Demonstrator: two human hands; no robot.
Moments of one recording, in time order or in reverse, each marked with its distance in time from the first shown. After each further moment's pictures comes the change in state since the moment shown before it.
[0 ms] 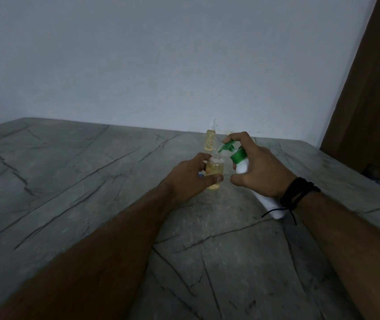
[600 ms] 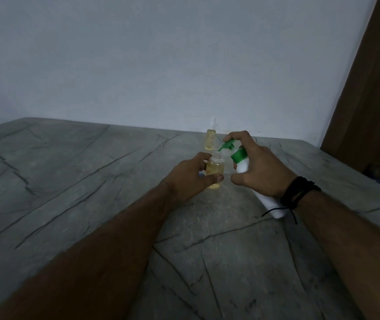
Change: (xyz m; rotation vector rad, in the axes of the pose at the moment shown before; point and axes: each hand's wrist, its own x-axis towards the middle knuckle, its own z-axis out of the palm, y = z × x) left_hand -0.002 0.004 -0.001 -0.001 -0.009 -0.005; right_hand 0.000 0.000 0.000 0.012 0.004 0.008
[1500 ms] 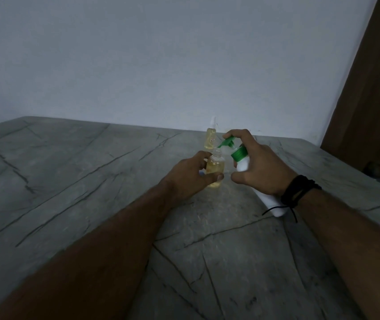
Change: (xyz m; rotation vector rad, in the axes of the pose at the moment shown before) left_hand 0.001 0.002 0.000 -0.006 -0.011 -0.029; right_hand 0.000 0.001 0.001 0.007 -0.004 0.000
